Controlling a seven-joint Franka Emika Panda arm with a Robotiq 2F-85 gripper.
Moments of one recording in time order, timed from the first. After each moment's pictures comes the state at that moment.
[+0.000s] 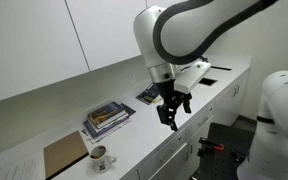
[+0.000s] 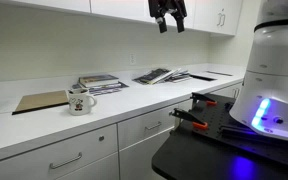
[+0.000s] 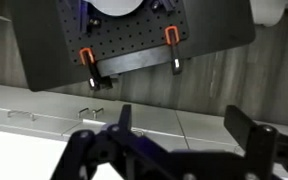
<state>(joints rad) 0.03 -0.64 0.16 -2.70 0.10 1.81 0.34</state>
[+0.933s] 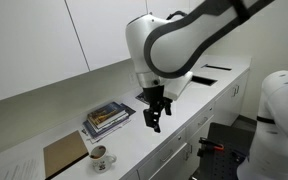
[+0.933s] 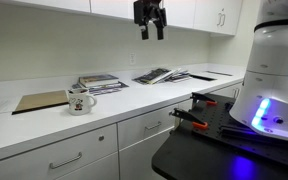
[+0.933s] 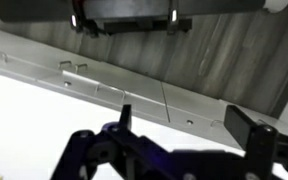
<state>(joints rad) 0.05 -0.49 0.16 -2.67 0.06 2.08 0.20</state>
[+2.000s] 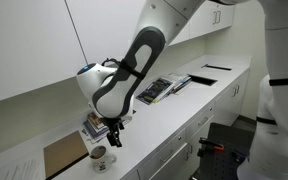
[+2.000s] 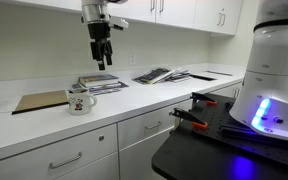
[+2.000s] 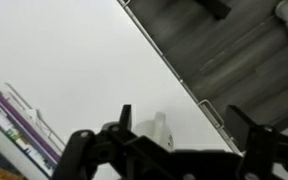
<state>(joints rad) 0.10 0.23 0.15 -2.20 -0.22 2.36 -0.13</state>
